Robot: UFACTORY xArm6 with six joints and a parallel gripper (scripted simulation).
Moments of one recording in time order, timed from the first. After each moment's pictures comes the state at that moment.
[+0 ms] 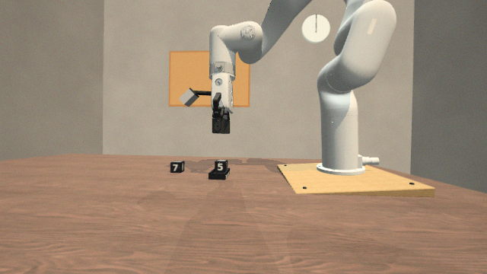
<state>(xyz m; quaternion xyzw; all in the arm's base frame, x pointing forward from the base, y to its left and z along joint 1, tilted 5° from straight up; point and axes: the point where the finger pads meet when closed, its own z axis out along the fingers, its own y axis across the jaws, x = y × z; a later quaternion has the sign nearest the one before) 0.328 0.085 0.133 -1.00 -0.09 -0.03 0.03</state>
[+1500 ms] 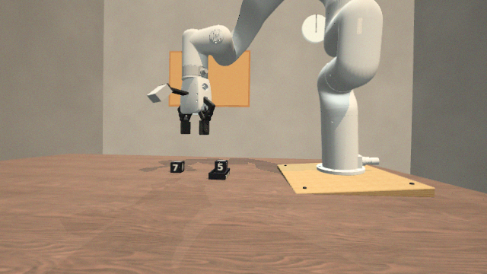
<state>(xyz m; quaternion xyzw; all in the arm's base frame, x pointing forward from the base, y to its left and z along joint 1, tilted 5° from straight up) 0.413 0.092 0.135 -0.84 -0.54 -0.04 0.00</state>
